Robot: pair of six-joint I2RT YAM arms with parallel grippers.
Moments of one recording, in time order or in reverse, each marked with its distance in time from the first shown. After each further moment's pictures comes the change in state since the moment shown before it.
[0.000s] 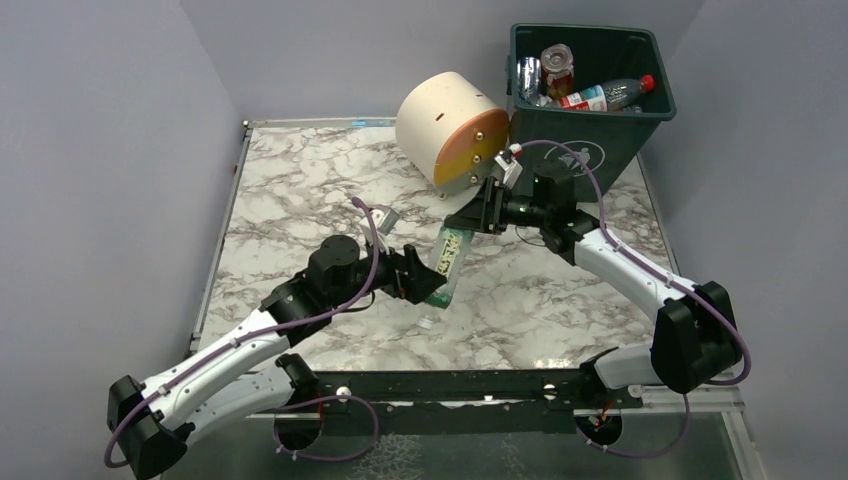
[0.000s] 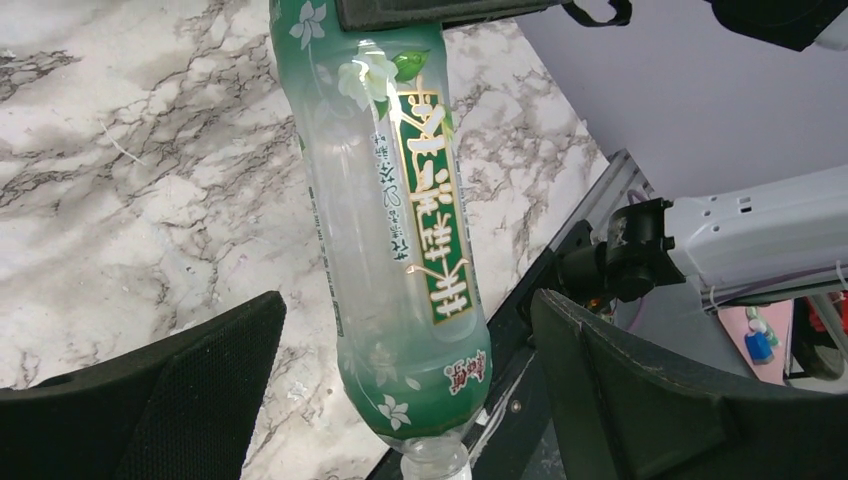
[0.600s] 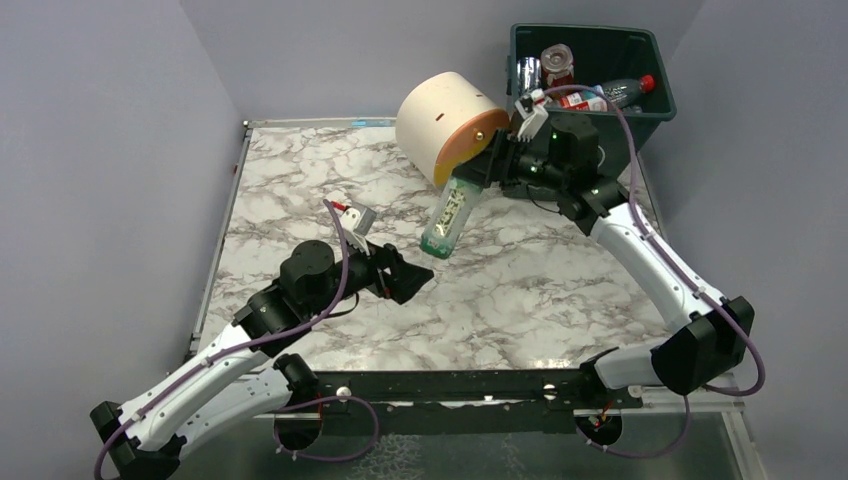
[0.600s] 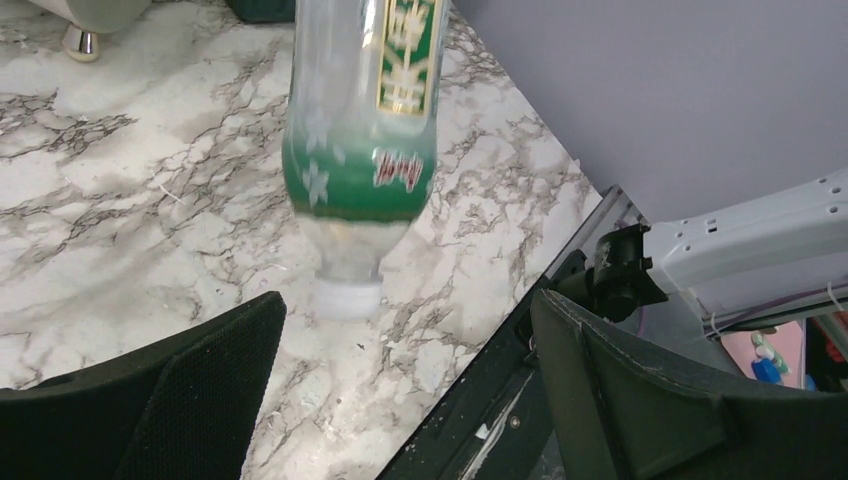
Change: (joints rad) left arm 0.000 -0.136 0.056 -0.101 -0.066 0.034; right arm -0.006 -0.008 0.348 -0.295 0.231 -0.192
